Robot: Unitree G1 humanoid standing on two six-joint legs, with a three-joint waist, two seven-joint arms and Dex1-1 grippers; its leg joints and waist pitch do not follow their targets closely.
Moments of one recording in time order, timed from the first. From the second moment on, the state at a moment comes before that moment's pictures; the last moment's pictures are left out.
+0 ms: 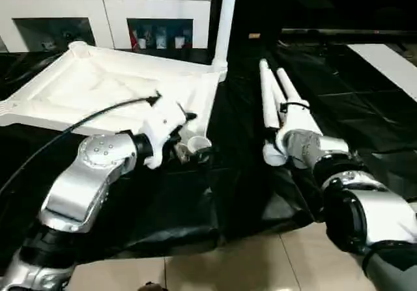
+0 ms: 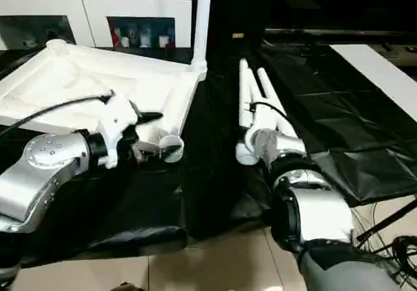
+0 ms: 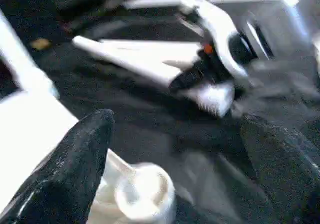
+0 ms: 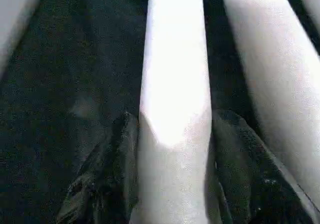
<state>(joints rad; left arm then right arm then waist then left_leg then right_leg) -0.46 0.43 -0.14 -0.17 -0.20 0.53 -0.71 -0.99 -0.14 -0.31 1.22 0.18 0.32 0.07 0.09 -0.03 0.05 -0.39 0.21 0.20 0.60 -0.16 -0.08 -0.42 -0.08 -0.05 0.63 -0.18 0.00</state>
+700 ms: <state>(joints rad) -0.89 -0.02 0.30 0.14 -0.81 0.70 -0.42 -0.66 0.01 -0.11 0.35 0.49 0.21 0.71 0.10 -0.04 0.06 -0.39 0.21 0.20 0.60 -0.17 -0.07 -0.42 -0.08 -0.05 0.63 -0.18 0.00</state>
